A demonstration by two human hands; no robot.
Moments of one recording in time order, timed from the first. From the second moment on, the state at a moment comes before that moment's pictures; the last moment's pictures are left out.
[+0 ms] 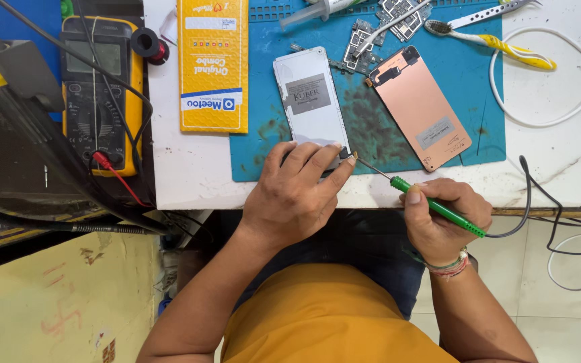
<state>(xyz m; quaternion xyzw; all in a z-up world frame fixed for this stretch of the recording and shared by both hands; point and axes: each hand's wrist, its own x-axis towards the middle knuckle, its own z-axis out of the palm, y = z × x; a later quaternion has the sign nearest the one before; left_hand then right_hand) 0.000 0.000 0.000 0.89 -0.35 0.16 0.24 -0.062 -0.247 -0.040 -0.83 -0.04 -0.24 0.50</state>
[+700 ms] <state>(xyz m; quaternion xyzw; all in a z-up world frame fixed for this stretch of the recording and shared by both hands) 0.000 0.000 0.001 0.89 -0.35 0.16 0.23 -0.061 -0.246 -0.040 -0.83 -0.04 -0.24 0.50</state>
